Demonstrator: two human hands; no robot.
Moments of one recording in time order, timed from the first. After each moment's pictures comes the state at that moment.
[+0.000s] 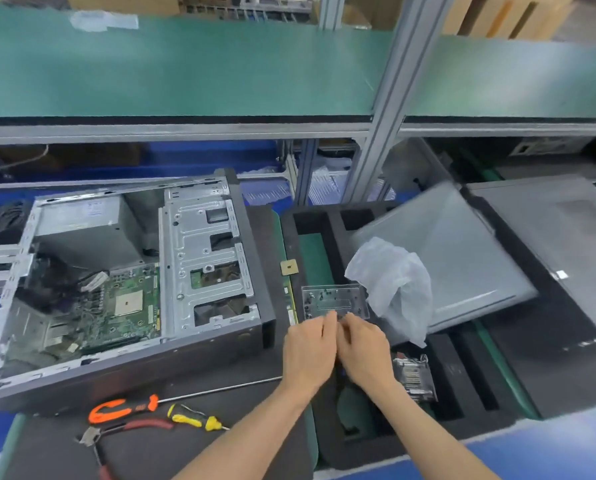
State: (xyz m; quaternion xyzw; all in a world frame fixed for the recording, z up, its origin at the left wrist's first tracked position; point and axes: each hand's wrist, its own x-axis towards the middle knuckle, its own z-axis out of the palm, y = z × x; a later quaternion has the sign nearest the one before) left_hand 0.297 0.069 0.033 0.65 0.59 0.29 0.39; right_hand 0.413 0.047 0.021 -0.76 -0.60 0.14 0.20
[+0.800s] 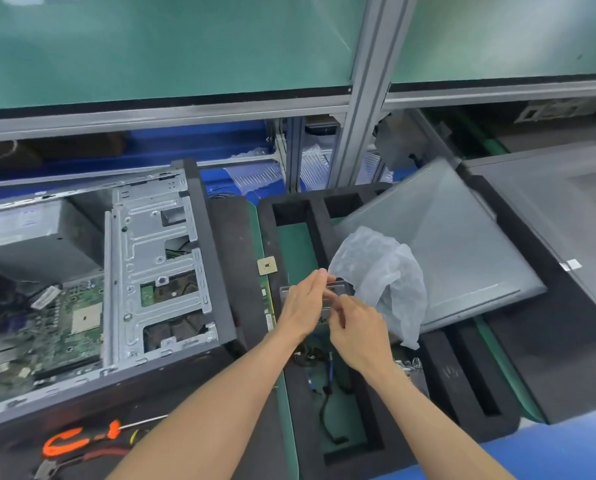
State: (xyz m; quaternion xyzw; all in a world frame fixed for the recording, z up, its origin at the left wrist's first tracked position) left_hand 0.365 0.164 -0.003 0.62 0.51 0.21 0.56; right_hand 0.471 0.087 0.009 -0.77 -0.59 0.14 0.20
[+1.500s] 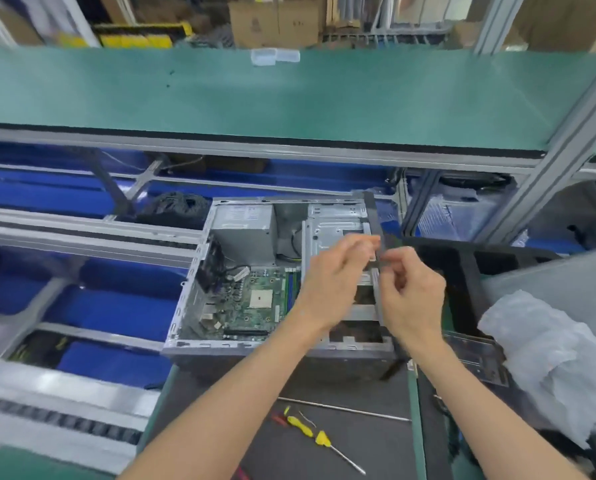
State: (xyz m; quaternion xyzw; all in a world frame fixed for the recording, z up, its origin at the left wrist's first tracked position) left_hand 0.149 0.161 0.155 0.62 0.50 0.43 0.43; right_hand 0.285 0.161 0.124 -0.58 -0.65 0.10 0.48
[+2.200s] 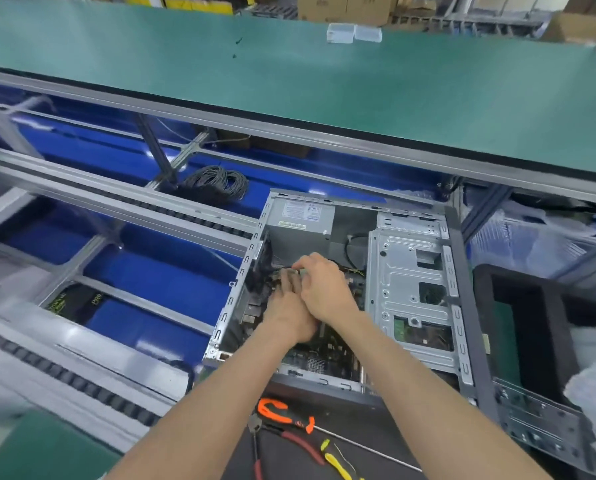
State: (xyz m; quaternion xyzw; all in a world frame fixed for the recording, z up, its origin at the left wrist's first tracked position) left_hand 0.000 0.199 0.058 0.58 0.75 -0.07 0.30; right_hand 0.082 0.247 0.059 -0.49 -0.82 0.25 0.16
